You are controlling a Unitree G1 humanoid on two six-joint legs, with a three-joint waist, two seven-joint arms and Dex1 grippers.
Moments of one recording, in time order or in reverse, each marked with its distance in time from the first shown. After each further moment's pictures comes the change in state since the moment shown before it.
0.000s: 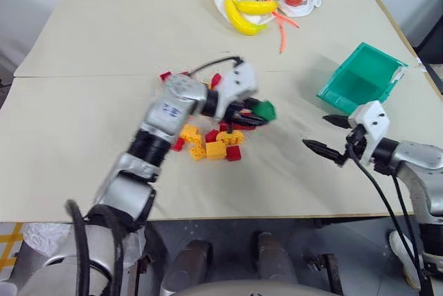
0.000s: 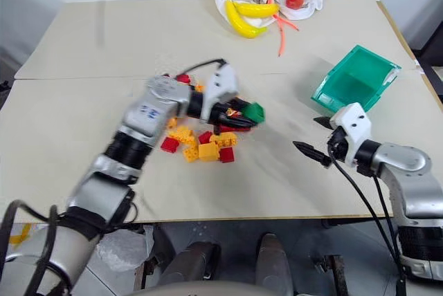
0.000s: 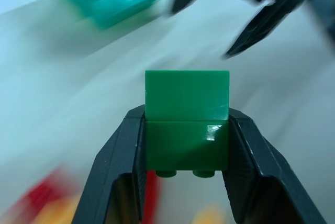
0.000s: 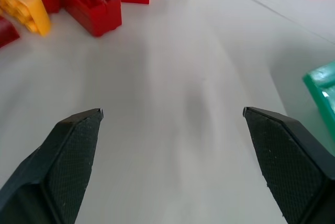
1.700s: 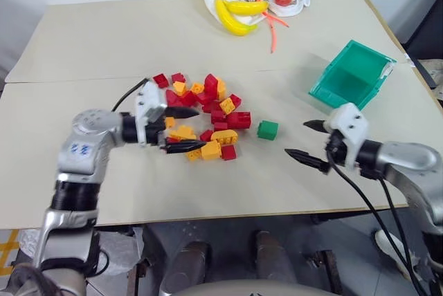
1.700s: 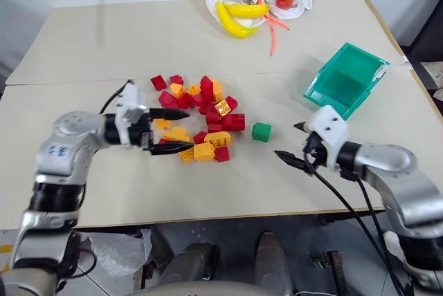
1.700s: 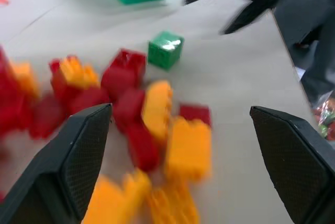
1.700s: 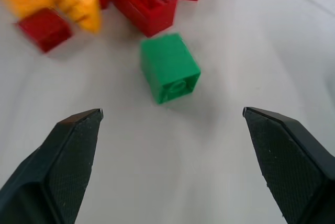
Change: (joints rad) left arm 0.615 0.437 0.452 -0.609 -0.323 0.176 -0.127; right arm -0.199 -0.014 0.275 -0.079 -0.045 0.206 -0.113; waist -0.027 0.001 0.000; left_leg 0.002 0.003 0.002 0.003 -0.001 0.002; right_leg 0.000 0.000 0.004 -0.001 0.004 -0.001
